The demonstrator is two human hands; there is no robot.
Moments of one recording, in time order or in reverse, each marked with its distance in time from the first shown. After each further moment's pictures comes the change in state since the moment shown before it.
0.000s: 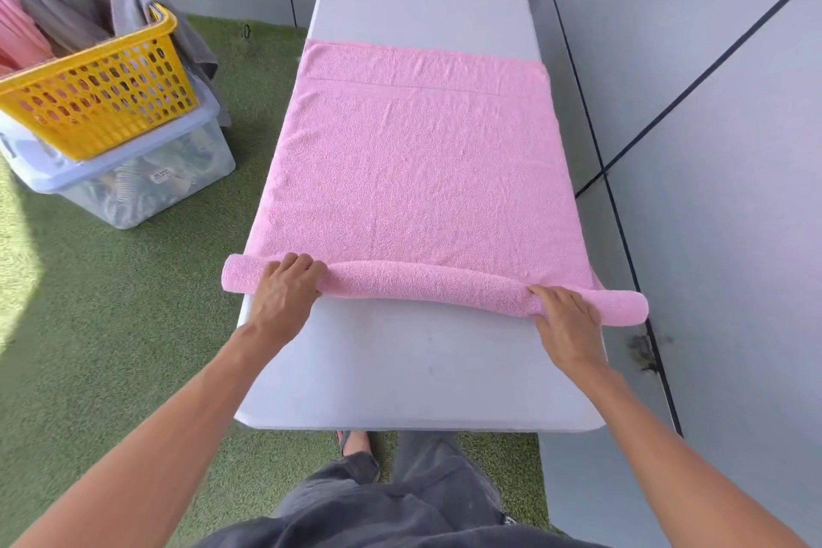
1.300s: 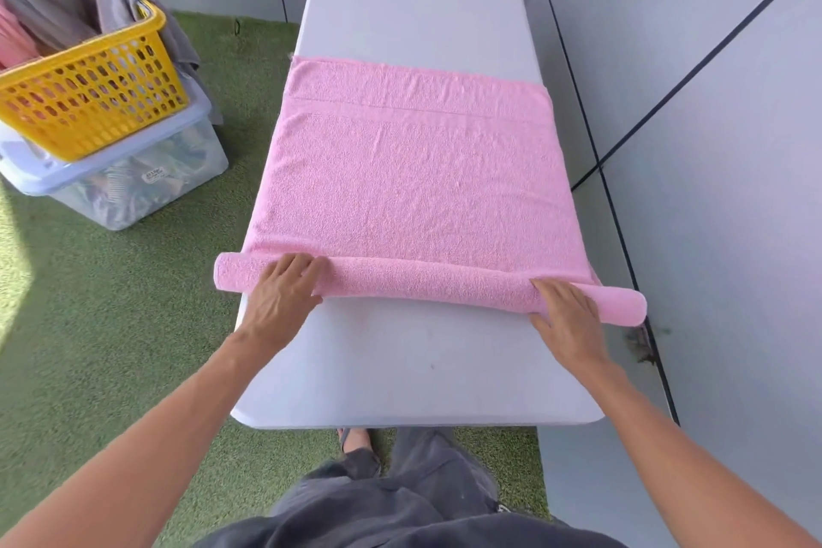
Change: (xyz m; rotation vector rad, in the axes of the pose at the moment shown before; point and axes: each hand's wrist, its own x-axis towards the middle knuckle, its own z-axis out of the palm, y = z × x) left_hand -0.008 -0.004 0.002 -0.051 0.058 0.088; right_hand -0.002 0.006 0.001 -0.015 -0.015 -0.024
